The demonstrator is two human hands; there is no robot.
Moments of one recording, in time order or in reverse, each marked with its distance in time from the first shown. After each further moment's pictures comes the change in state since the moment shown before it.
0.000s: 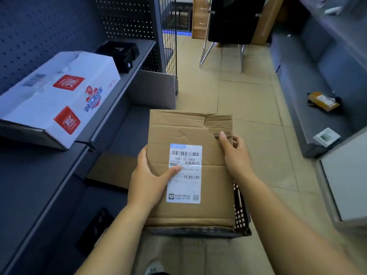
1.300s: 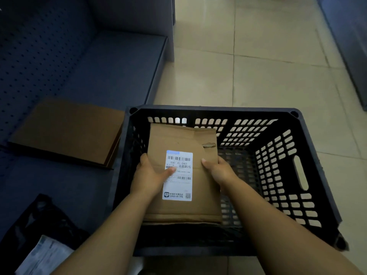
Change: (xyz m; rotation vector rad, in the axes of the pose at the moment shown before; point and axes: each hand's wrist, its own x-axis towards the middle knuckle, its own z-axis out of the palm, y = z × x) left_hand 0.177 -0.395 0.179 0.311 -0.185 -0.304; right_hand 0.143 0.405 0.180 0.030 -0.246 0.518
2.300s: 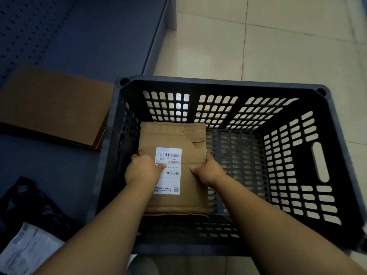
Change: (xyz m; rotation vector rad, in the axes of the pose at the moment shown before) left_hand 0.025 -0.024 0.033 0.516 0.029 -0.175; right_hand 0.043 0.052 0.027 -0.527 -0.063 0.072
